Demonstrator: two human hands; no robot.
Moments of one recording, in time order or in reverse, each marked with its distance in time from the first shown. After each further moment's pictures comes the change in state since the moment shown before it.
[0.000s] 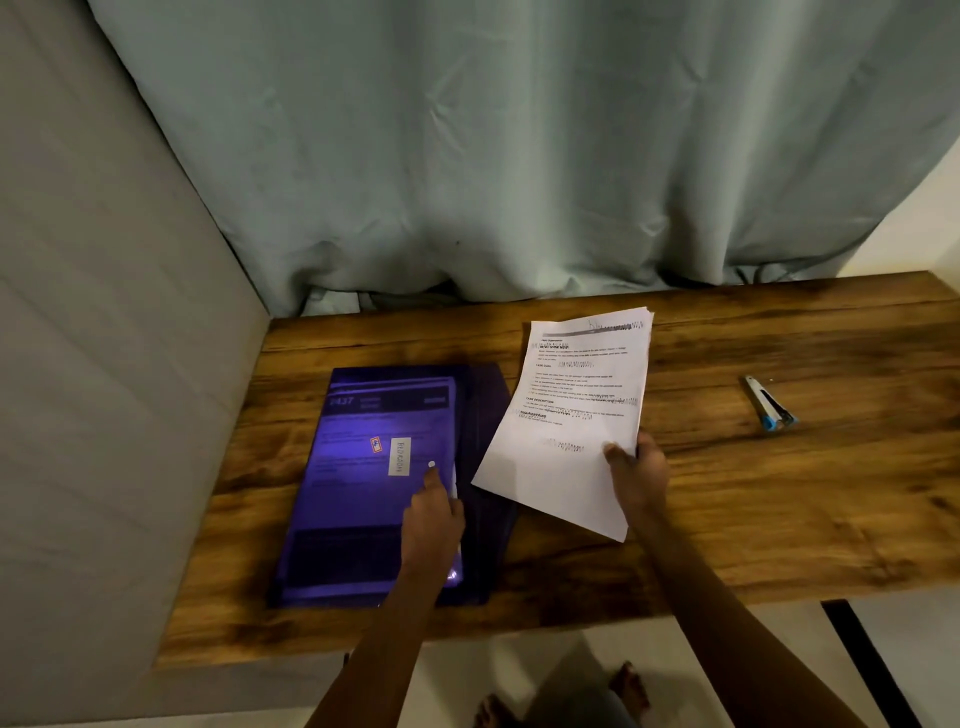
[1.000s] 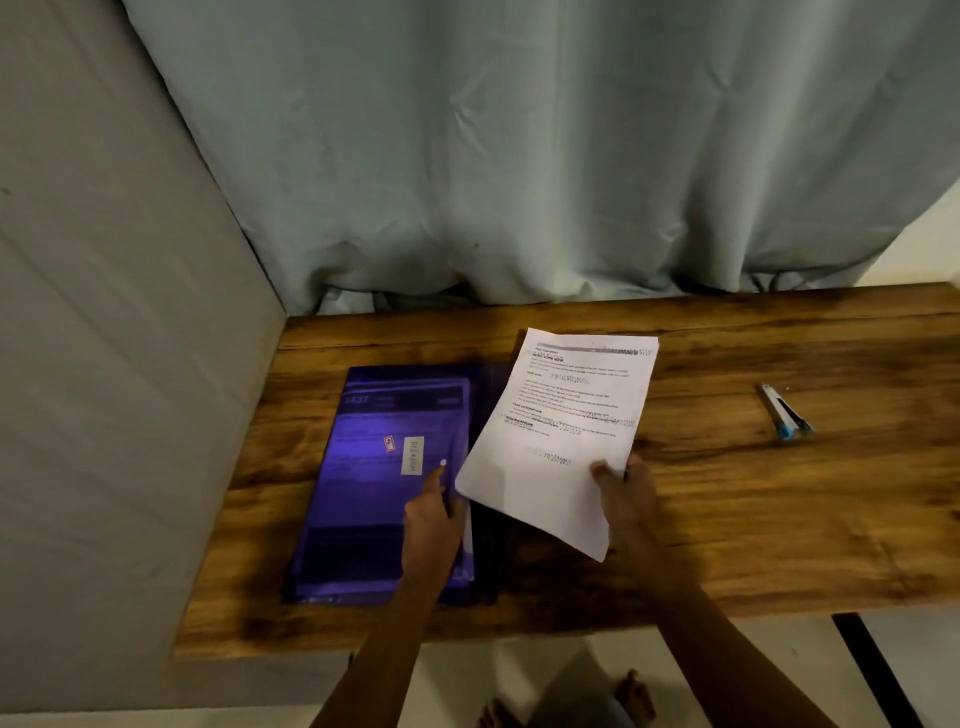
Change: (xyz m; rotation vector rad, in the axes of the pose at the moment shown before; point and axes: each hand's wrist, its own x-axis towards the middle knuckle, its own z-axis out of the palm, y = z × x) left_hand -0.002 -0.014 -0.008 -0.236 0.080 0.004; right_hand -0.027 -0.001 0.028 0.094 0.009 0.132
